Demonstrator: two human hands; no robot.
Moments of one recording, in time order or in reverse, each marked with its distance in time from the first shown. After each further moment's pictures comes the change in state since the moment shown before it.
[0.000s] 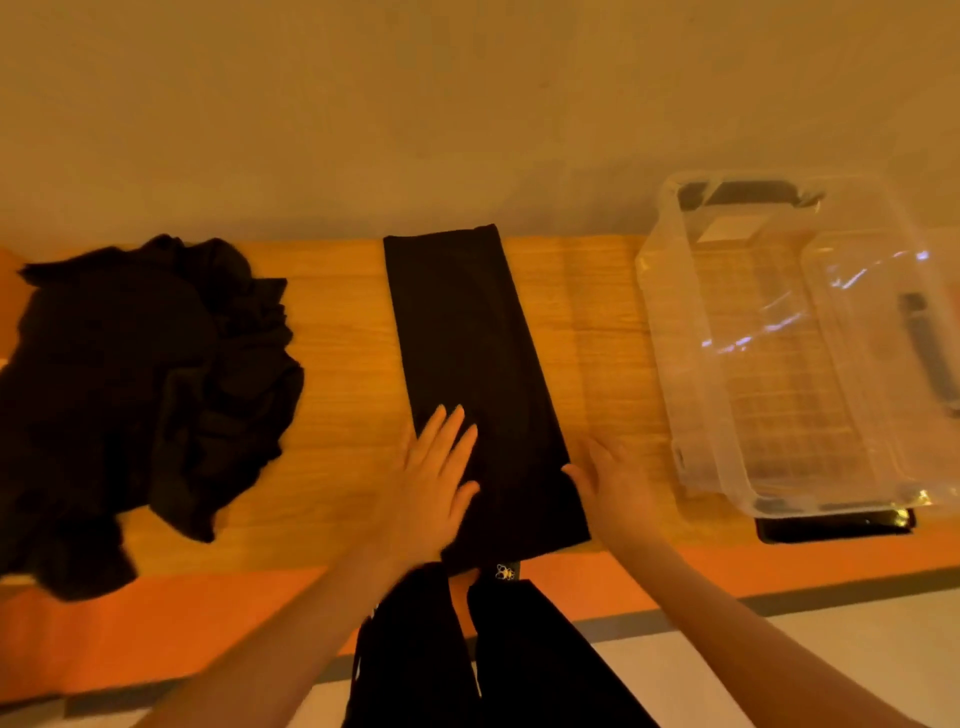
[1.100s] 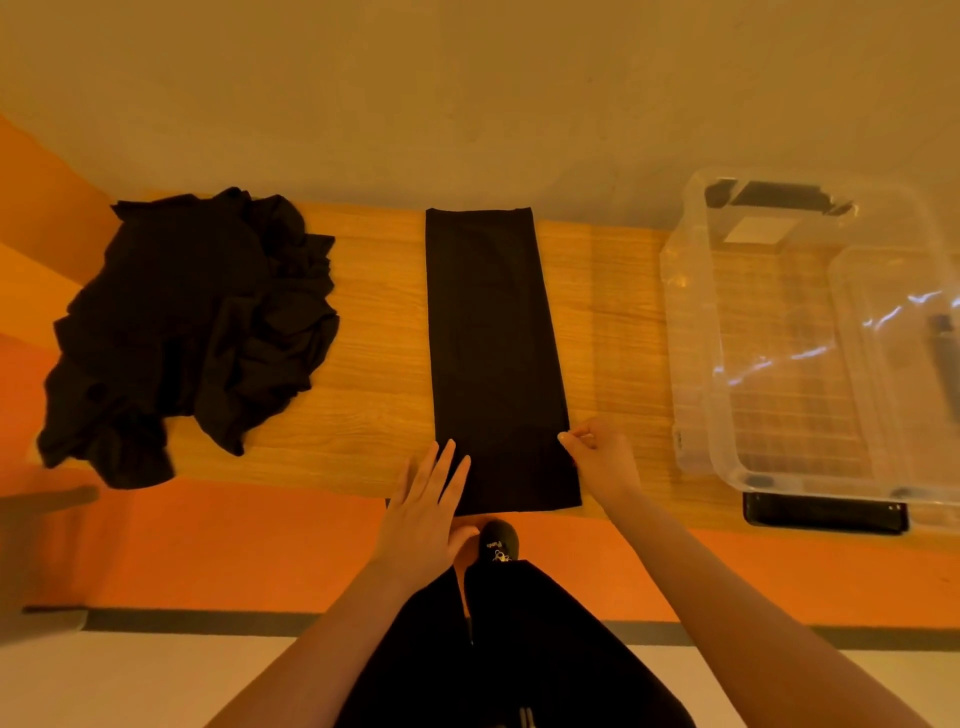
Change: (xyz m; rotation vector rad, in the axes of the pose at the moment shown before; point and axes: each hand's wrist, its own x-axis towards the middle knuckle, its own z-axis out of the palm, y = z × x) left_hand -0.080 0.039 0.030 0.118 -0.127 -0.189; right_hand -0.001 -0.010 -0.004 0.457 -0.159 0.308
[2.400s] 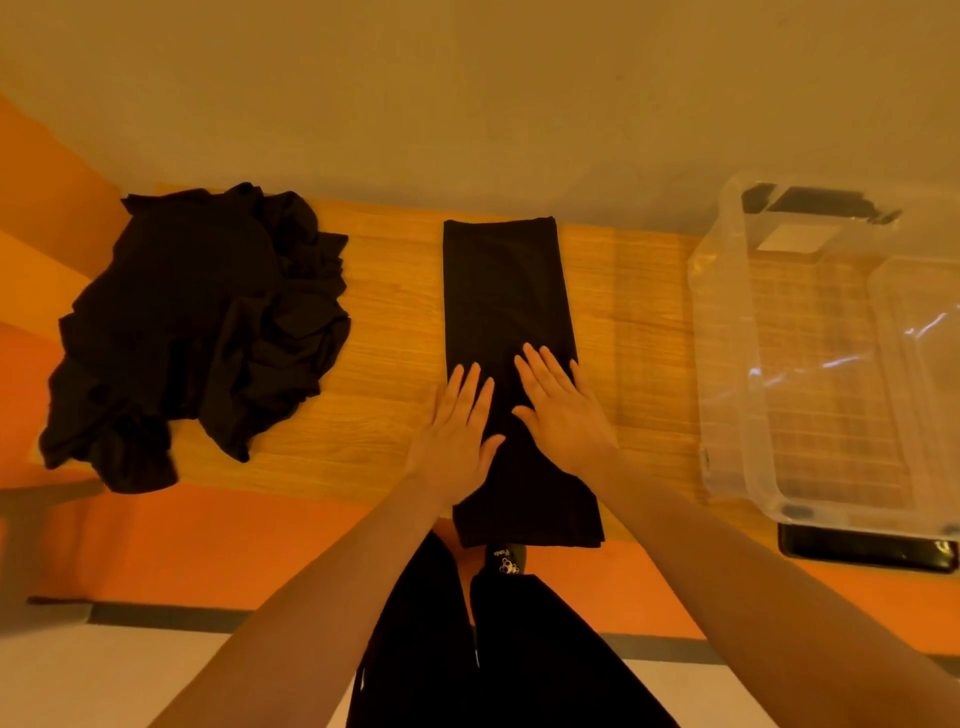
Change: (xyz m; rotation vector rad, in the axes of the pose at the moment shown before) left_hand 0.086 -0.011 -0.035 -0.016 -0.078 -0.086; right_hand 0.055 -0.036 0.036 -1.086 -0.069 -0.646
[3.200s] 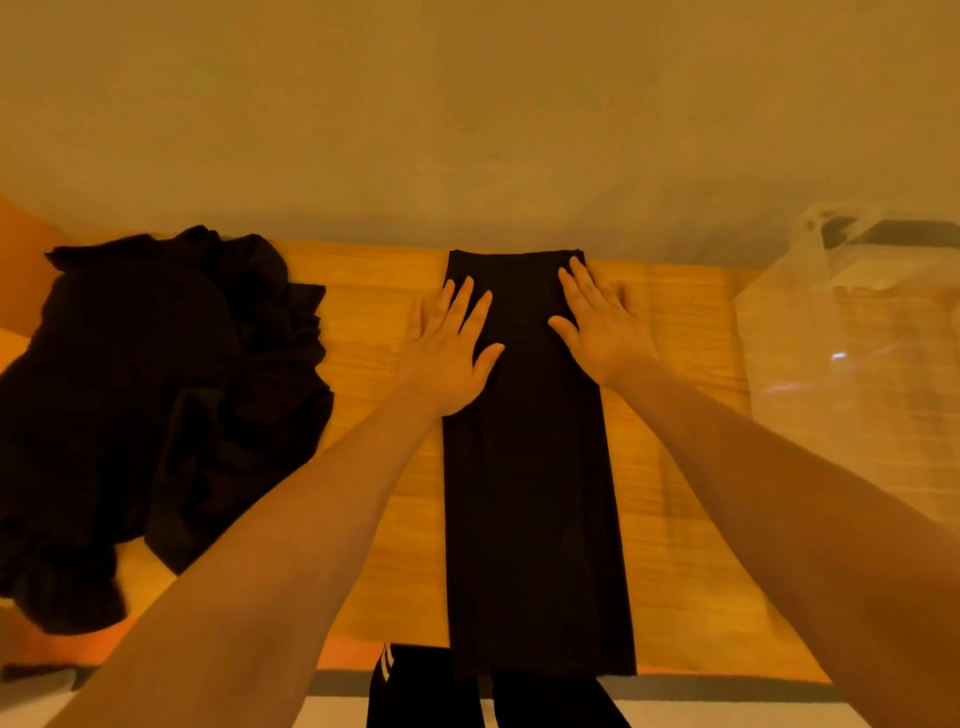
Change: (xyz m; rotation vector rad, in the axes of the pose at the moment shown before) left_hand 0.177 -0.068 -0.046 -0.051 0.025 -0.013; right_hand 0.162 0.070 -0.045 0.048 0.024 0.179
